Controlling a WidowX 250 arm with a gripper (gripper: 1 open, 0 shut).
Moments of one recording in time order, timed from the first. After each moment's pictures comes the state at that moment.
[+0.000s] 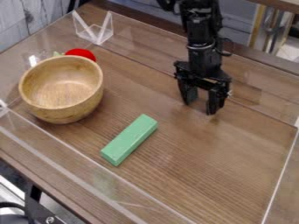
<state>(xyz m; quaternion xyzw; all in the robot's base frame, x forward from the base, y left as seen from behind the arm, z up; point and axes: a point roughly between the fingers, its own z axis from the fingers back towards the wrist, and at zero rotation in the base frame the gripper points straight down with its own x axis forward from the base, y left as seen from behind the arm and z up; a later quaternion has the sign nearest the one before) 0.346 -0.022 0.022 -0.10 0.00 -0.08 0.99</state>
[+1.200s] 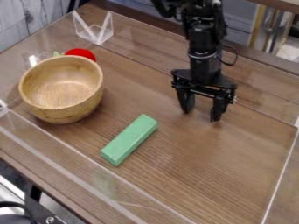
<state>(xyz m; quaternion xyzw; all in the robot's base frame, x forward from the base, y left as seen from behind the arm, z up) 0.329 -0.043 0.024 -0.08 0.00 0.00 1.00</state>
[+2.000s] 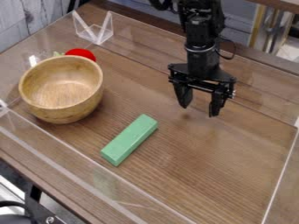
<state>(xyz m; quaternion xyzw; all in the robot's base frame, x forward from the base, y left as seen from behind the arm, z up) 0.331 -0.032 0.037 -0.08 -0.03 0.02 1.00</state>
